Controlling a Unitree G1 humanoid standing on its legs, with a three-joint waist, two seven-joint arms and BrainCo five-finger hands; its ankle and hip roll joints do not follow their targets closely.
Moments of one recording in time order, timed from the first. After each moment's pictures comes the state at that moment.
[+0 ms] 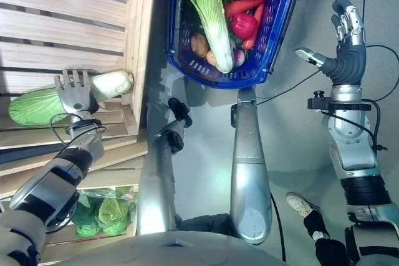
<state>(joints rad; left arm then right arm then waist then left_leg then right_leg) -0.61 0.59 -0.64 1.00 0.71 0.62 0.75 -0.23 -0.77 0.00 0.00 0.31 -0.42 -0.26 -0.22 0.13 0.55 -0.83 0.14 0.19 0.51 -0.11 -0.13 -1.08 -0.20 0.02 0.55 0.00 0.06</state>
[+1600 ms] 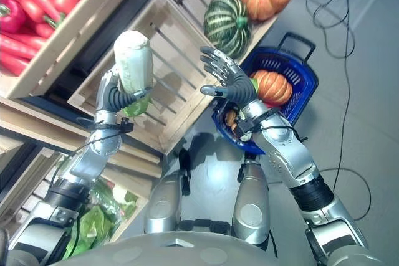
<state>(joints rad) -0.23 0.54 -0.29 0.12 0.29 -0.12 0.47 -0.31 -0.49 0.37 -0.29 0.58 0.09 0.00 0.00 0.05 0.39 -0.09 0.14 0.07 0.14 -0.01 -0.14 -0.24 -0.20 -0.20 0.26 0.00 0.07</state>
